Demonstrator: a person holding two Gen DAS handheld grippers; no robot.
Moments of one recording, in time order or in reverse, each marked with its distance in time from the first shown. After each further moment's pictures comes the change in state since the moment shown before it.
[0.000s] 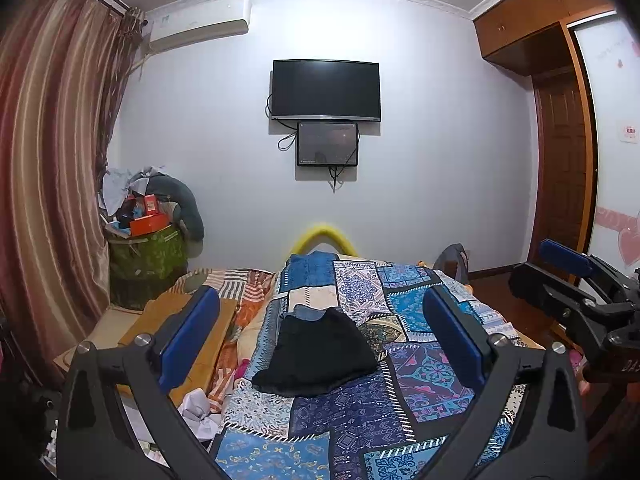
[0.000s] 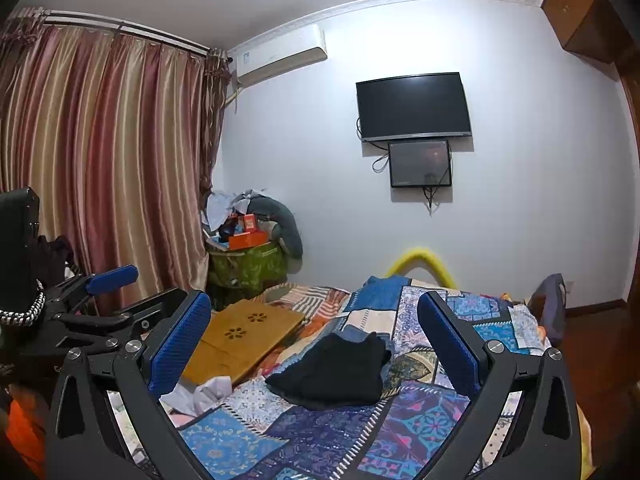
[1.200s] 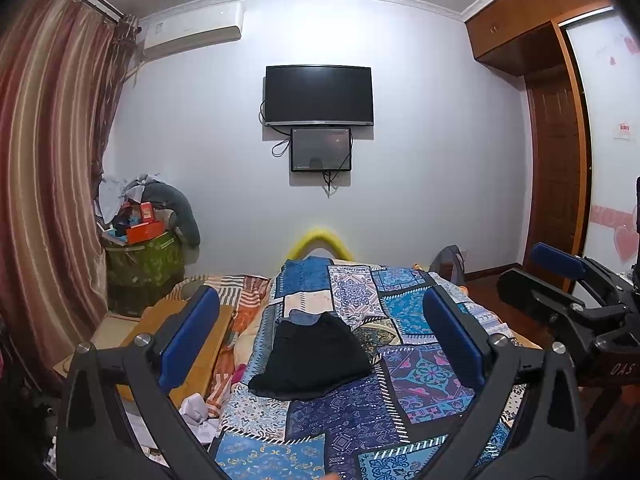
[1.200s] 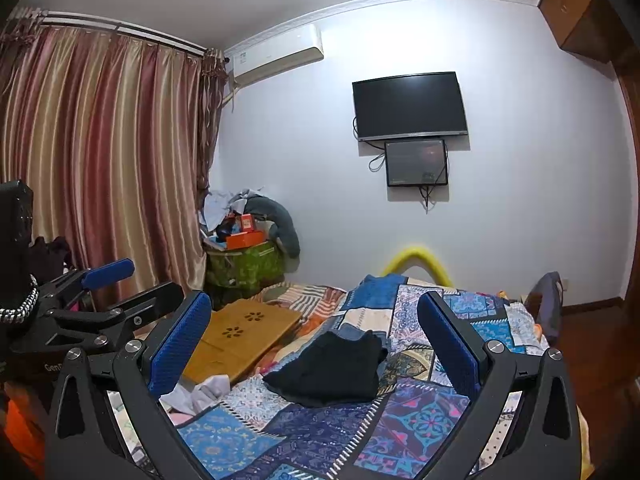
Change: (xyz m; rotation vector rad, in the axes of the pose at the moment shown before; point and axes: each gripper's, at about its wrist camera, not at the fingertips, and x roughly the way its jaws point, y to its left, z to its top) left arm -0.009 -0.003 0.002 0.019 -0.017 -0.028; right arm -0.006 -0.001 -0.002 0.005 0.000 -0.011
